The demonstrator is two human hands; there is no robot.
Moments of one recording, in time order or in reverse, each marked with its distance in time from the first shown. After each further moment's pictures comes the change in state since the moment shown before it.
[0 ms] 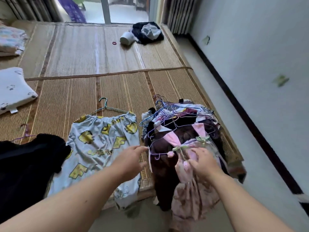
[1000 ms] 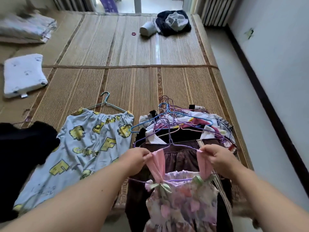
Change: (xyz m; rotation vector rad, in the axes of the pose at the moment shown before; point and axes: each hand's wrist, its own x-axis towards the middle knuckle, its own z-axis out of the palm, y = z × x) left_hand 0.162 0.057 0.061 -0.148 -0.021 -0.282; right_hand 0.175 0.090 -0.084 0.195 -0.161 -0.382
